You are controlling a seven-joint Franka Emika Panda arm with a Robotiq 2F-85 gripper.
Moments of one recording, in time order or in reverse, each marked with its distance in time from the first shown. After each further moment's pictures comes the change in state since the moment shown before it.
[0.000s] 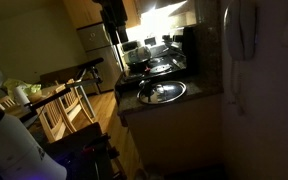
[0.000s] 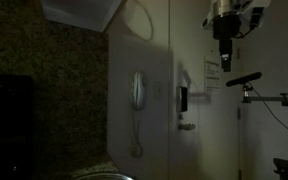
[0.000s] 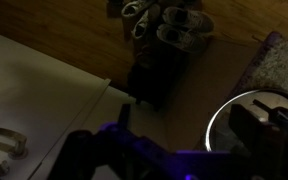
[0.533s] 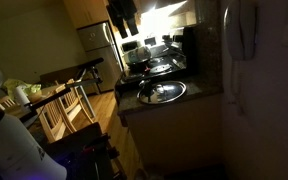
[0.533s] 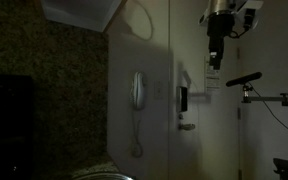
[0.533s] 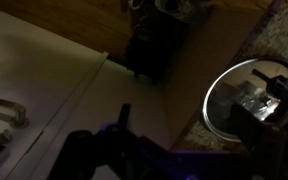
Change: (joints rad) arm 0.000 0.009 0.000 0.002 0.002 0.141 0.006
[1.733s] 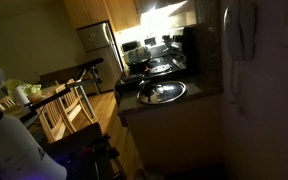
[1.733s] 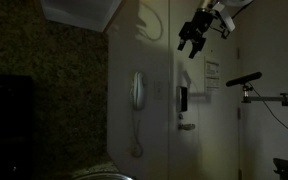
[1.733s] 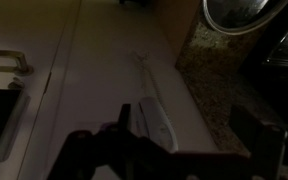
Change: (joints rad) arm -0.058 0.114 -0.085 0.148 0.106 0.292 0.055
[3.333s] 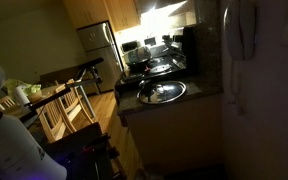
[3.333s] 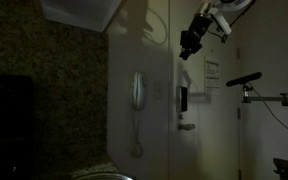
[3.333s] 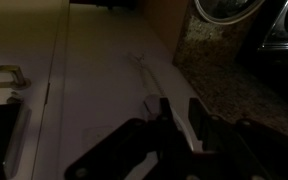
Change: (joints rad) arm -0.017 0.064 -0.055 0.069 0.106 -0.038 -0.042
